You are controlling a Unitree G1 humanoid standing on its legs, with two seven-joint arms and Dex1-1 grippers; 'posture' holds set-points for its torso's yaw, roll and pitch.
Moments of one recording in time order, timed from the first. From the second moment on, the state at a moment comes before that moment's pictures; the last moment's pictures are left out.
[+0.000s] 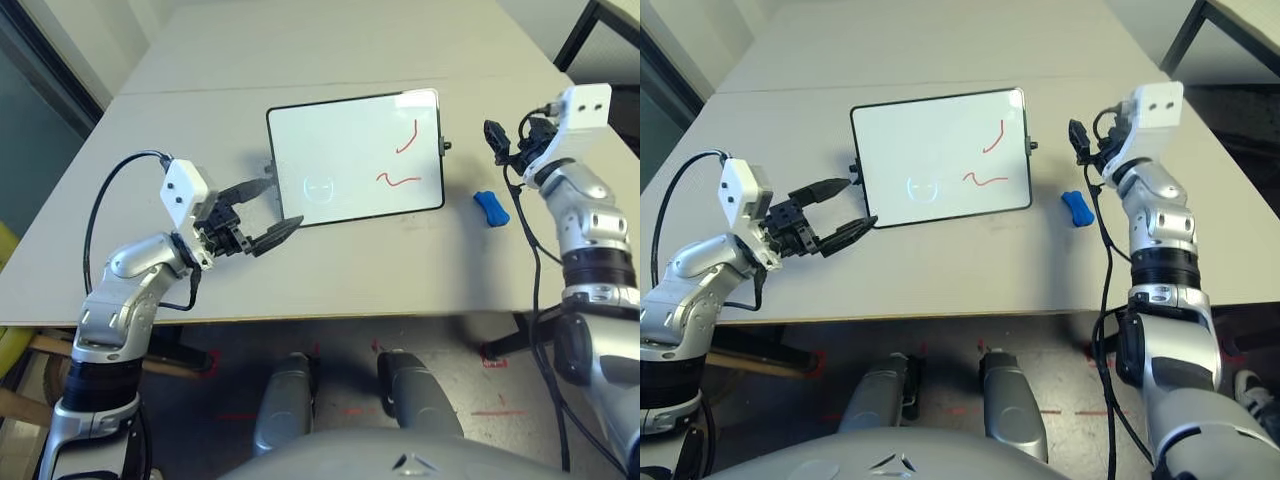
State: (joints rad) left arm -0.16 0.59 0.09 -0.32 -0.50 0.39 -0.83; right arm -0.70 -0.52 -0.24 0.44 0.25 0.49 0.33
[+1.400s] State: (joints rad) left arm -0.25 0.53 -0.02 -0.21 -0.44 0.31 -0.85; right arm -0.72 -0.65 -0.05 -0.01 0.34 1.52 0.36
